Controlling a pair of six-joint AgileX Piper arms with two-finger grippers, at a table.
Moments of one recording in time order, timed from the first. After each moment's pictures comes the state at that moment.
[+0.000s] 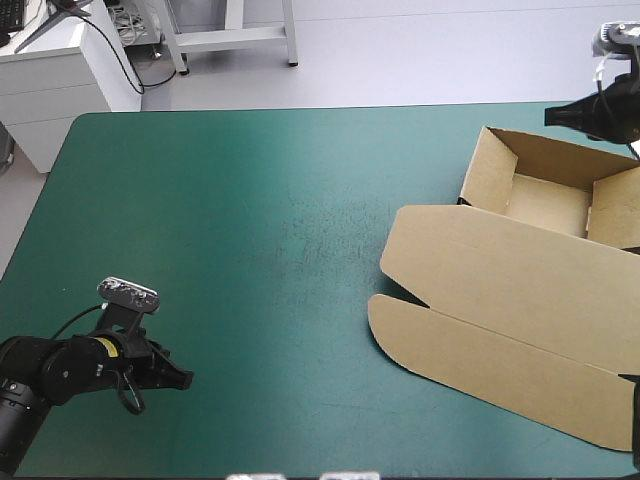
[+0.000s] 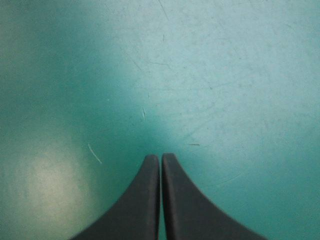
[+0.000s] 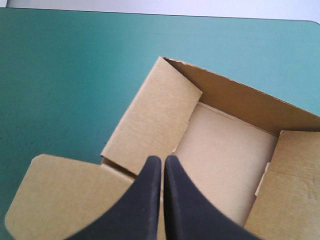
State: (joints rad) left arm -0.22 0.84 -0.69 -0.12 1.01 0.18; right arm -0.20 1.54 -1.95 0.27 1.25 -0.25
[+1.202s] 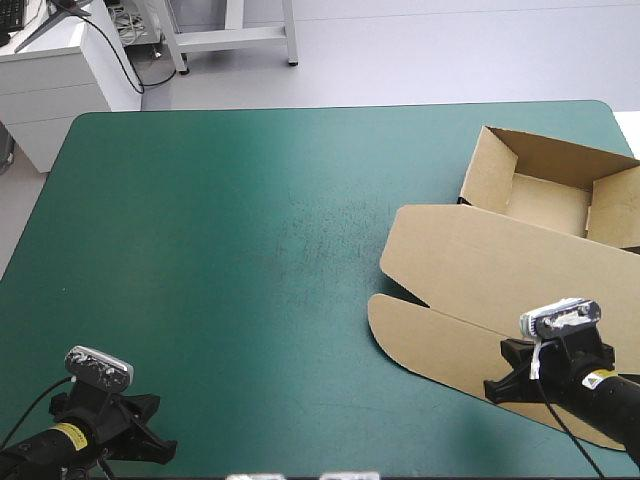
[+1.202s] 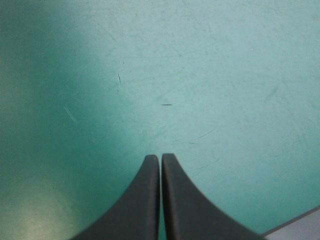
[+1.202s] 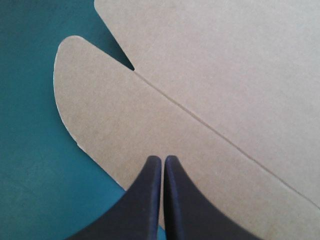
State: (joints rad) left arm -0.22 0.39 -0.50 -0.18 1.07 0.19; right arm -0.13 0.57 -0.57 0.51 0.94 -0.57
